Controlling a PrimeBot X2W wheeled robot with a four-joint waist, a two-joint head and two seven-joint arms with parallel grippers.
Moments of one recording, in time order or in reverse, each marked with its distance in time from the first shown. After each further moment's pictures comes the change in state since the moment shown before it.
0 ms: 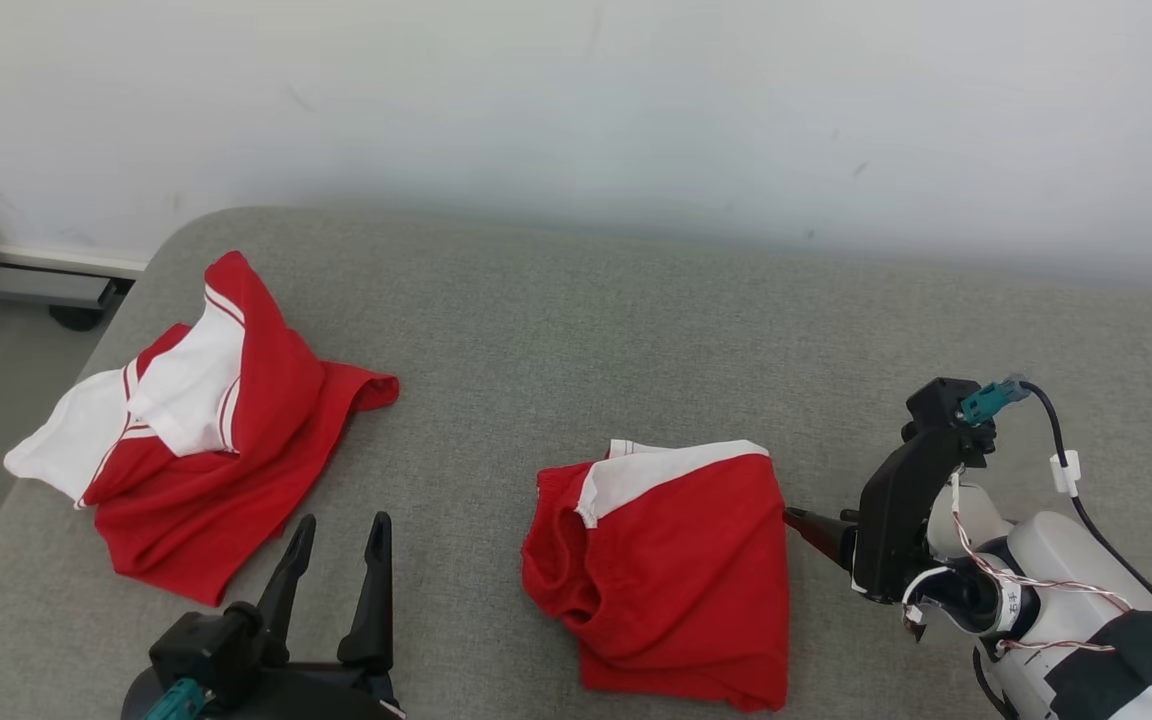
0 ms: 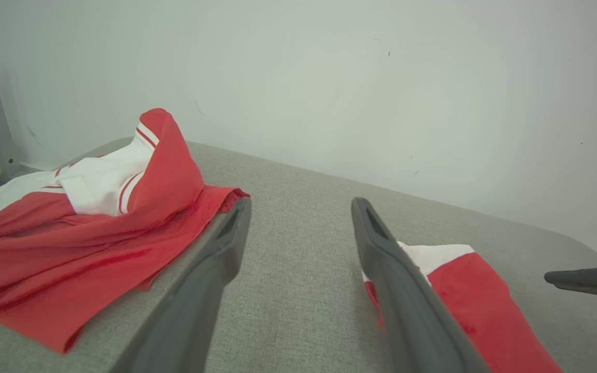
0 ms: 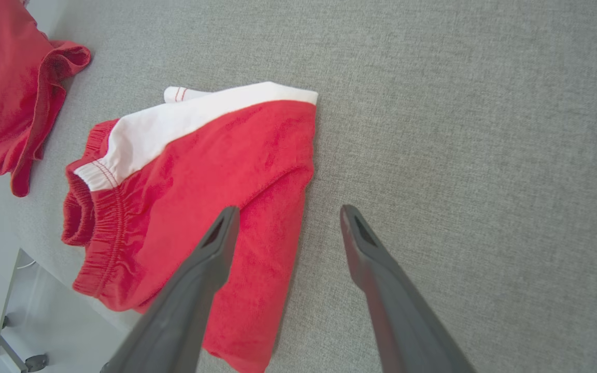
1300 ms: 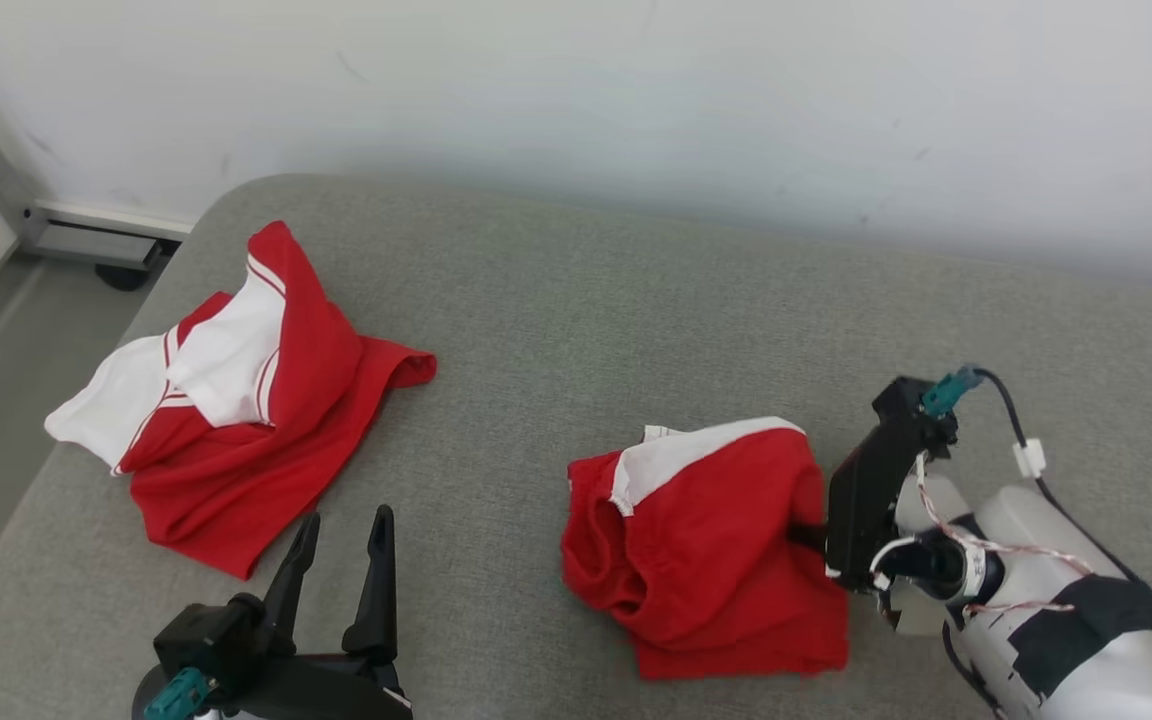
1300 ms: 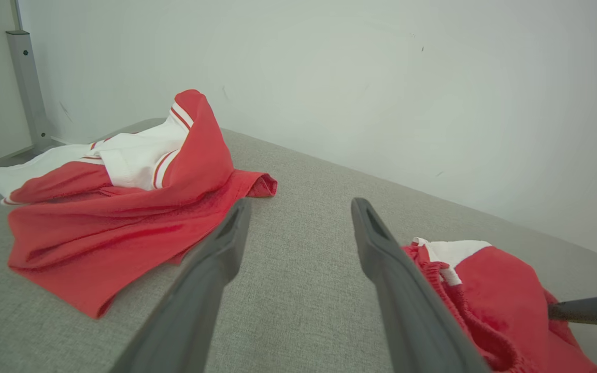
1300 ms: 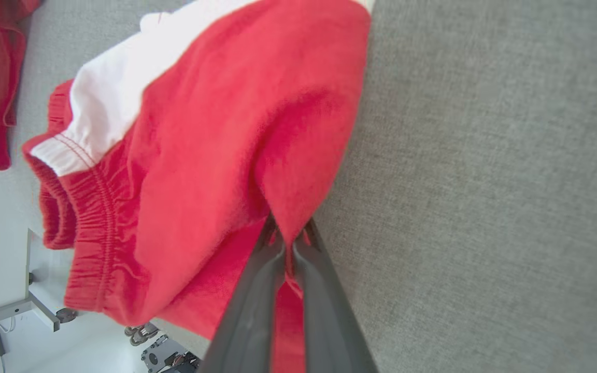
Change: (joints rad) left arm -0.022 -0.045 0.029 0.049 -0.001 -0.026 0.000; right arm -0.079 0.072 0.018 0.166 0.013 -0.031 0.108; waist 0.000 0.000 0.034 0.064
